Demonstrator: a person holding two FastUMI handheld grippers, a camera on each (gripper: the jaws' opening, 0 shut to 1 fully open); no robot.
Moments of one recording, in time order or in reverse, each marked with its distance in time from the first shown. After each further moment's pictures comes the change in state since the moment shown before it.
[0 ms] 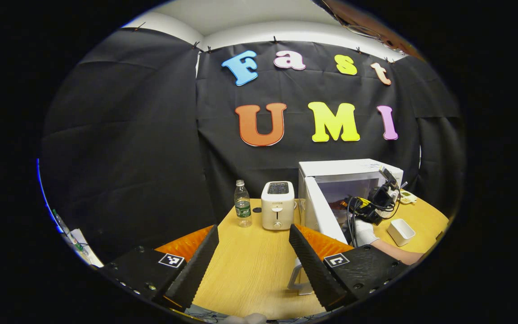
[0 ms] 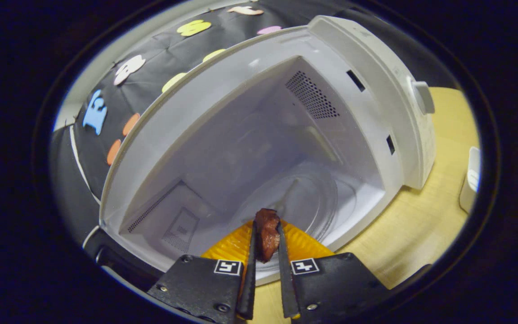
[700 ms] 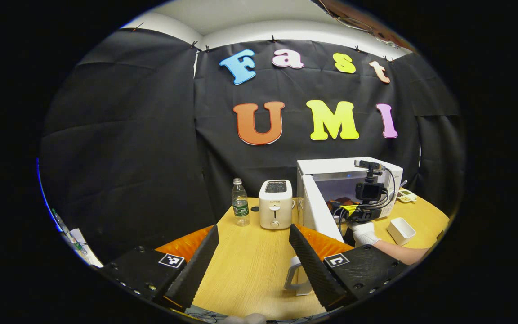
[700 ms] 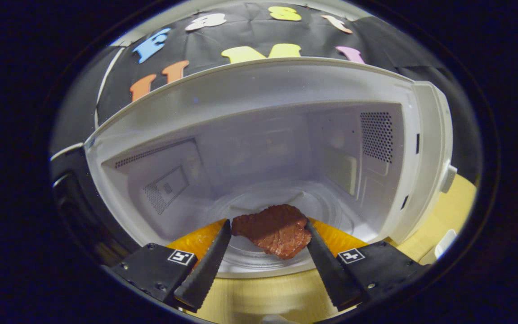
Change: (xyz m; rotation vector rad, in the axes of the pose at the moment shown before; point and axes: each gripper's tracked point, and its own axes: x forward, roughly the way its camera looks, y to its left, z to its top) left arm 0.001 -0.009 -0.005 -0.004 0.005 0.000; right arm -0.001 0.013 -0.012 -0.518 0.013 0.008
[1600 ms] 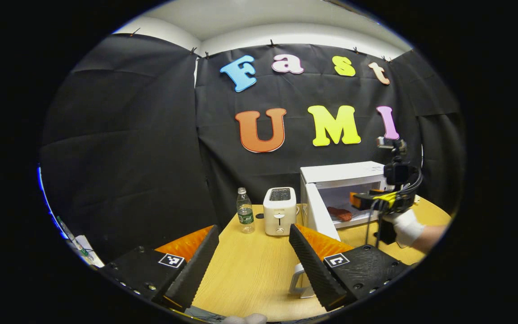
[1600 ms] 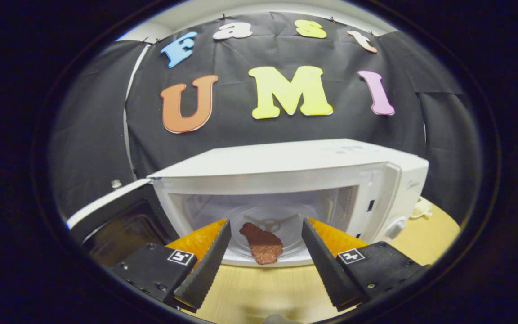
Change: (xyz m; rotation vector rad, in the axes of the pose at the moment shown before) left arm -0.007 0.009 0.027 0.041 -0.040 0.022; right arm -0.131 -0.026 0.088 -0.087 -0.030 0.077
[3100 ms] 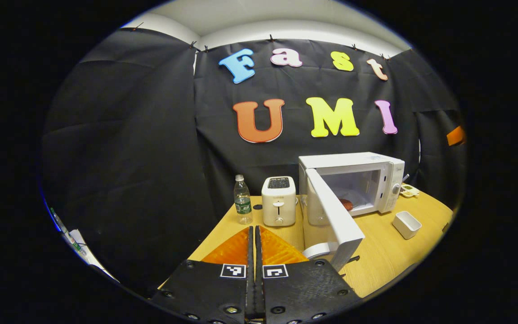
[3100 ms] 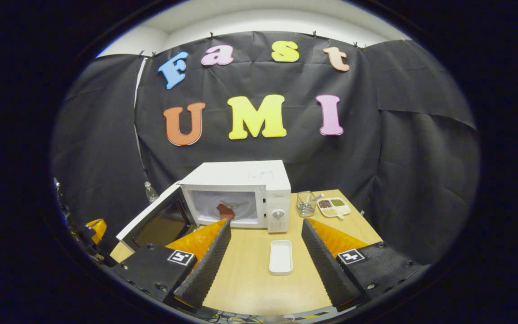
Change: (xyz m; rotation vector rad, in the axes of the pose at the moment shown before) left arm 0.019 -0.005 -0.055 -0.008 0.038 -0.034; right arm -0.305 -0.125 0.076 -0.014 0.088 -0.077
